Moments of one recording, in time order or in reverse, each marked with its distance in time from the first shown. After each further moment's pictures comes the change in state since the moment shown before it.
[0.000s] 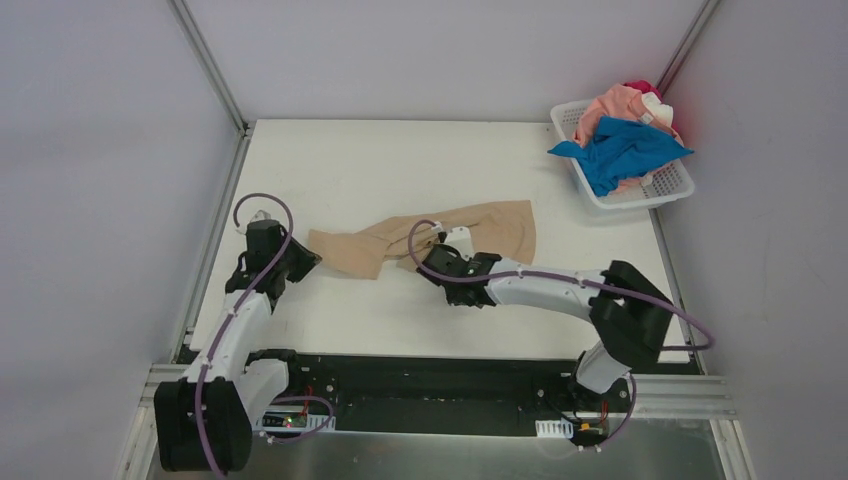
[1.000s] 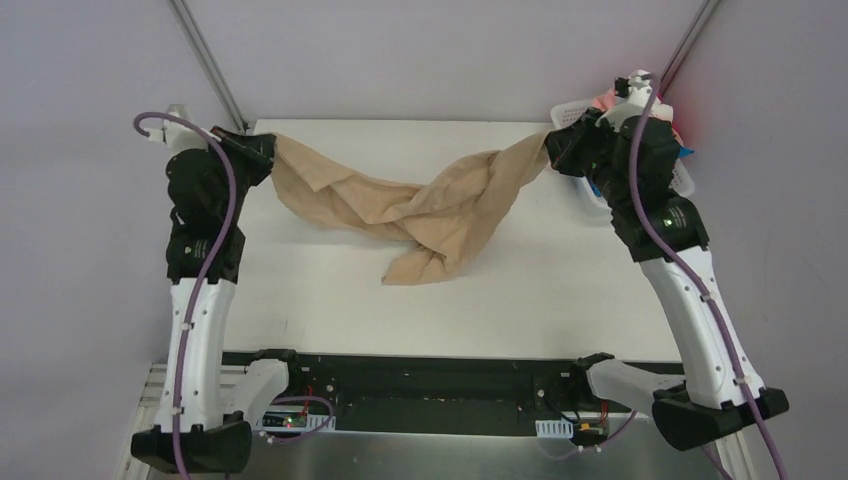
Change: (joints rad) left arm 0.000 -0.028 0.682 -0.016 -0.090 0.026; right arm -0.708 -0.531 0.444 0.065 -0.417 -0.268
